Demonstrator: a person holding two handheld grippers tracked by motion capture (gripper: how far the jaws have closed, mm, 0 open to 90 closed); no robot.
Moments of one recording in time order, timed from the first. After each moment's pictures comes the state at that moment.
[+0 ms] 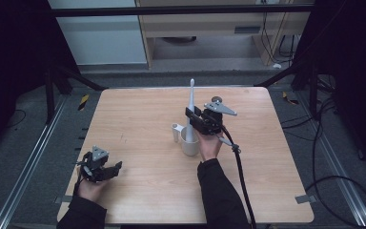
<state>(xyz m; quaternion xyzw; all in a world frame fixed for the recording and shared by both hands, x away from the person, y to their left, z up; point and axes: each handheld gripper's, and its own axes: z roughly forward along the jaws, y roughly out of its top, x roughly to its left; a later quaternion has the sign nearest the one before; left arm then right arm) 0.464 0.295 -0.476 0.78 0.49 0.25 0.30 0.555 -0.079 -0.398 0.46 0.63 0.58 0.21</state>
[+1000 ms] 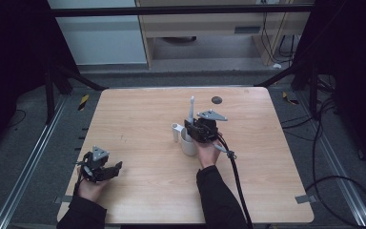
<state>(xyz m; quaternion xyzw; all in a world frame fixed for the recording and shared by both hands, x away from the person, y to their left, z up) 0.464 0.294 -0.476 0.78 0.49 0.25 0.30 0.553 -0.069 -0.430 0.48 0.68 0.51 0.21</state>
